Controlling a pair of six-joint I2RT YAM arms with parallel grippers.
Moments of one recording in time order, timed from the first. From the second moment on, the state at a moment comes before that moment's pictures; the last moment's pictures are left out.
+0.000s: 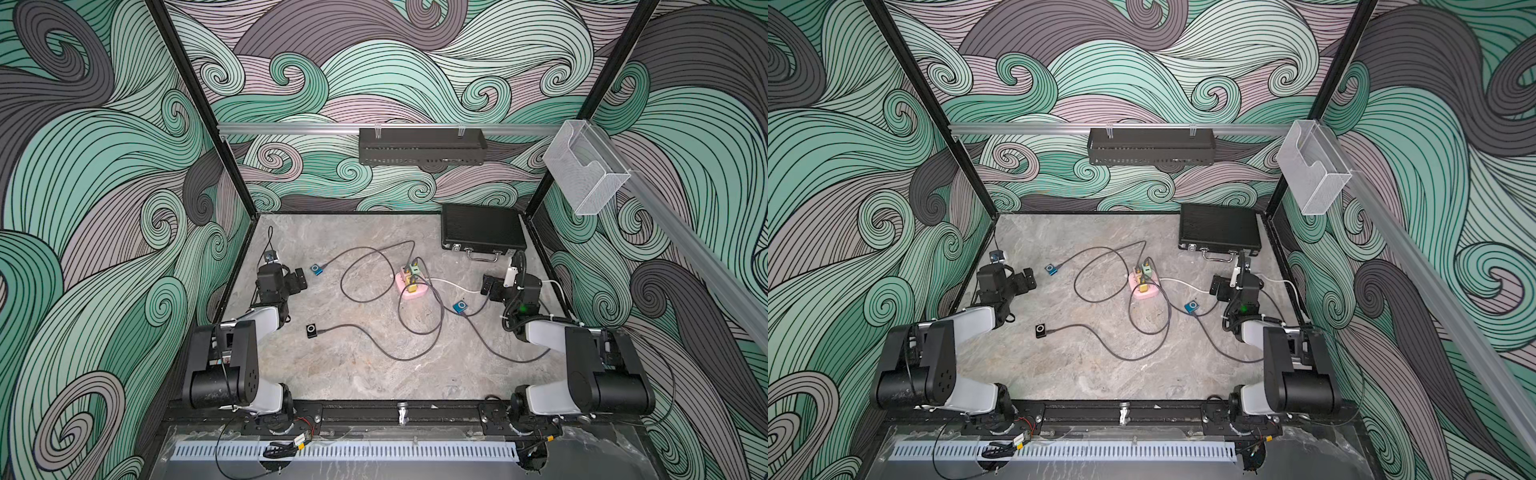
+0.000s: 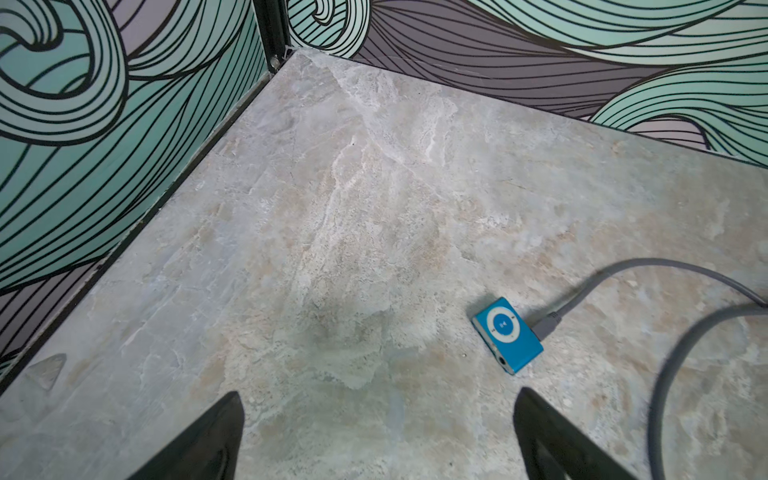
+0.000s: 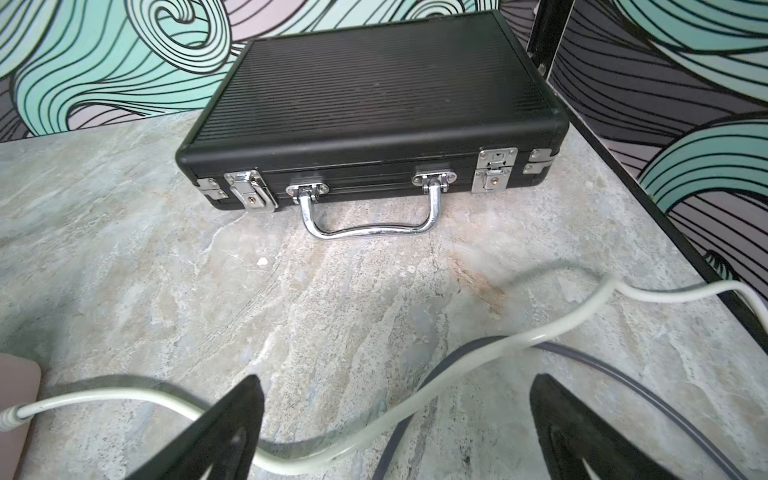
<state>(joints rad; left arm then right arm) 0.12 1.46 0.53 0.39 -0.09 -0.14 -0.04 1.45 0.40 0.59 0.03 0.06</state>
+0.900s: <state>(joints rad) 0.08 1.52 0.46 0.55 -0.04 -0.07 0.02 1.53 0.40 0.71 0.02 -0.02</state>
